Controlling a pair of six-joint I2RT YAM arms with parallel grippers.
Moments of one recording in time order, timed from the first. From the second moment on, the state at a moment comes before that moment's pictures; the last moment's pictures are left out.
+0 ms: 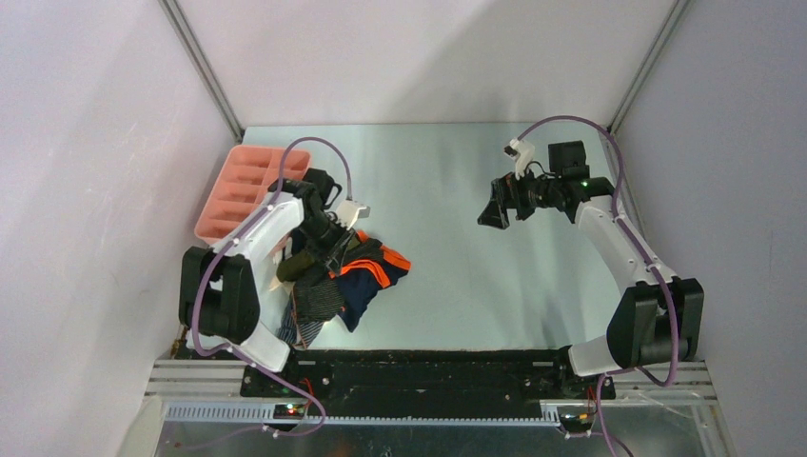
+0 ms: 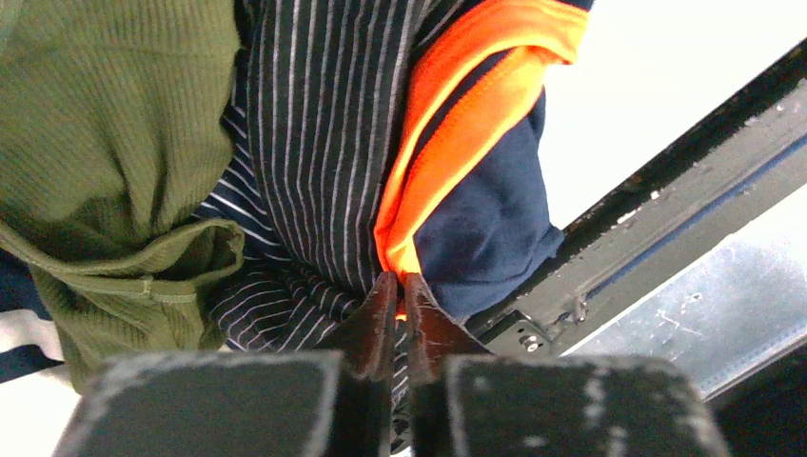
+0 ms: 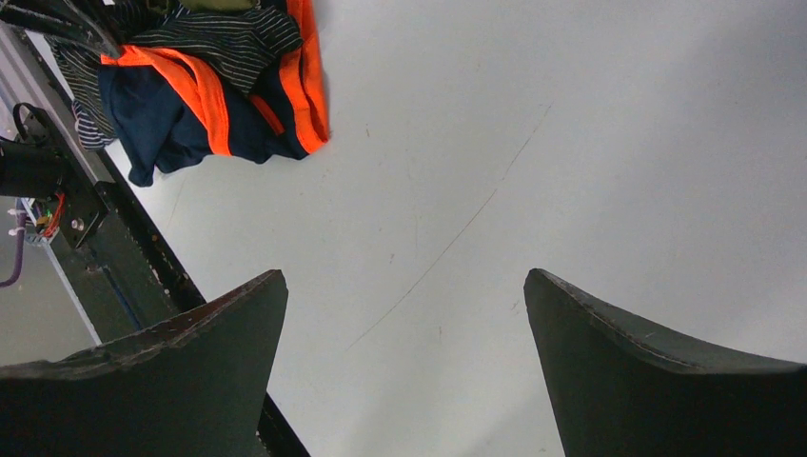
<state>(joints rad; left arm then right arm) -0.26 1.58 1.19 -1.11 0.33 0.39 0.15 1.43 1.20 -0.59 -0.72 -0.22</state>
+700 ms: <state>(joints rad) -0.36 1.59 1.61 -0.87 0.75 0.44 0.14 1.43 1.19 -0.59 -0.72 -0.22</state>
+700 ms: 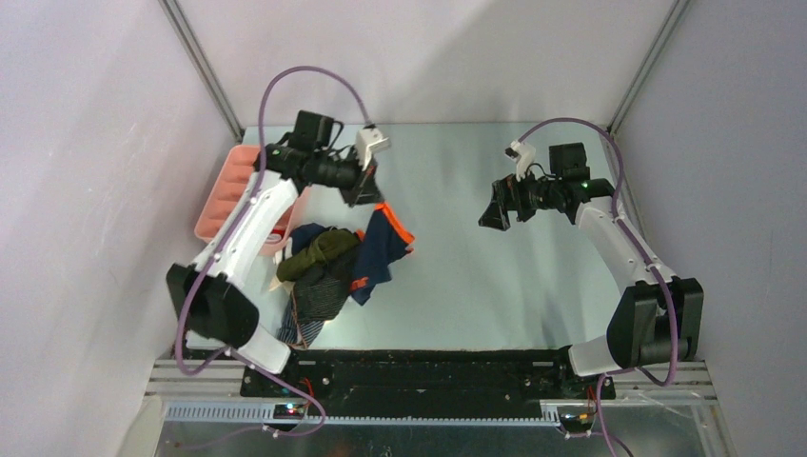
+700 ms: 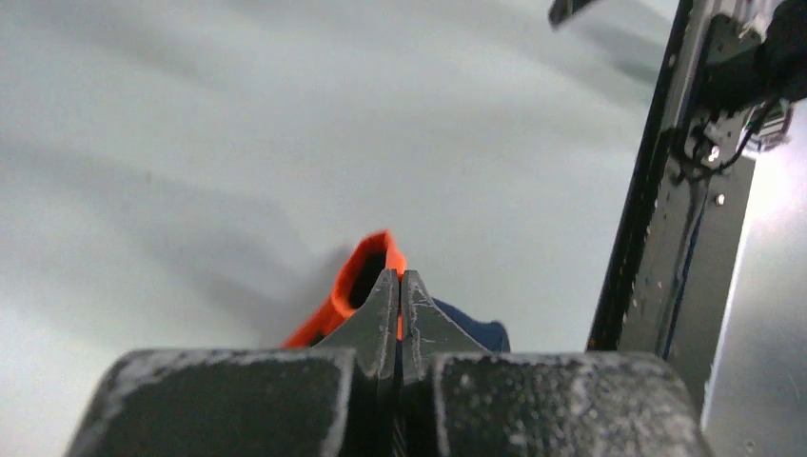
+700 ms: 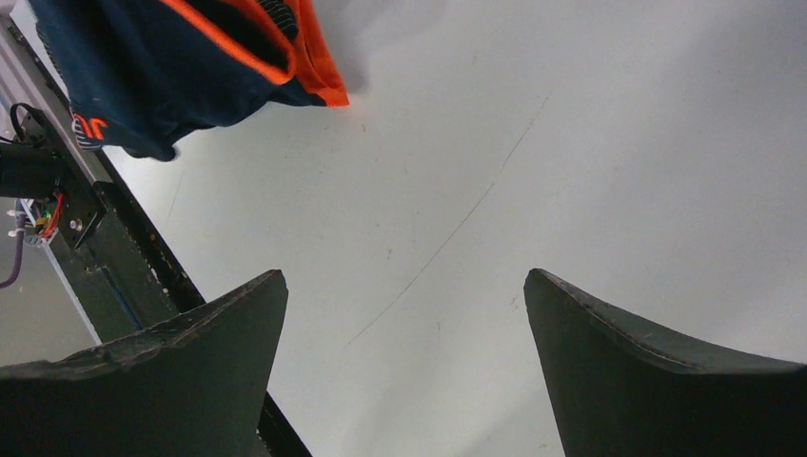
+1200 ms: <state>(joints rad) -0.59 2.06 1.75 -0.20 0.68 -0.10 0.03 1.38 1.14 -0.59 -0.71 -0.15</state>
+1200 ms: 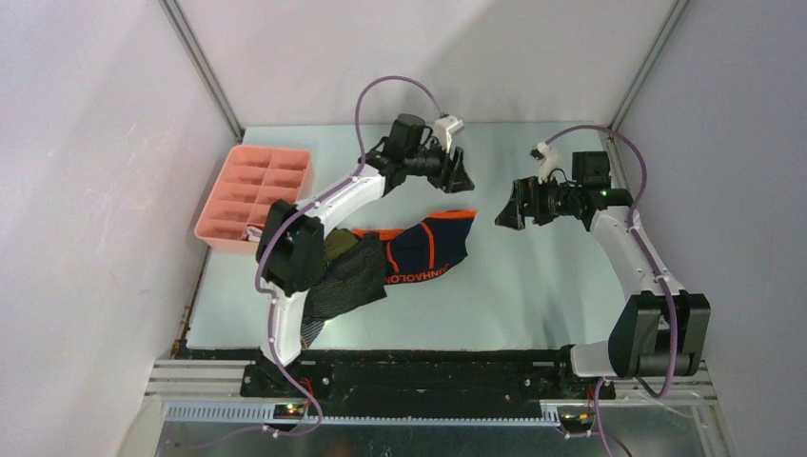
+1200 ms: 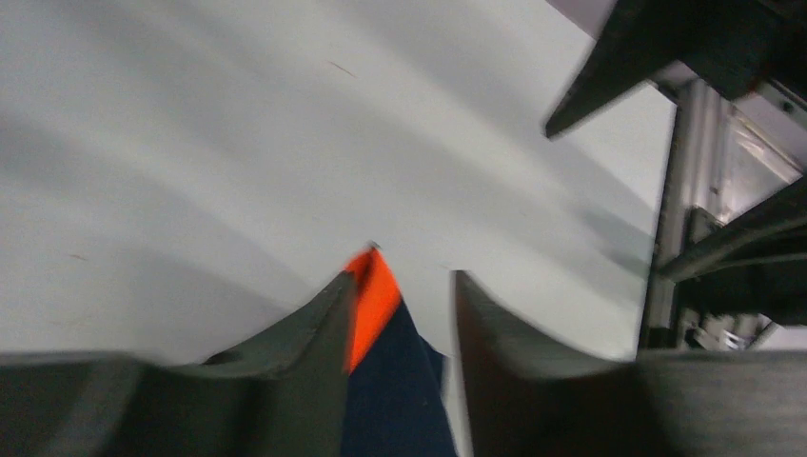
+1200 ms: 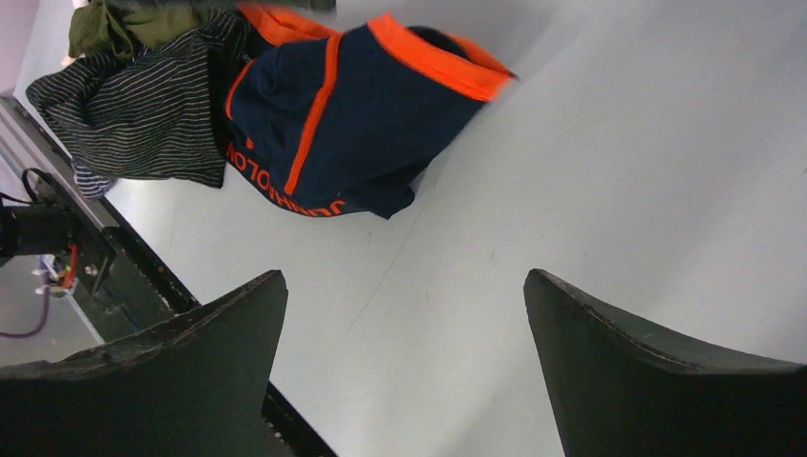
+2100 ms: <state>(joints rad) -0.37 1.67 1.25 -0.70 0.49 0.19 0.38 1.85 1.23 -0.60 -0.47 -0.31</state>
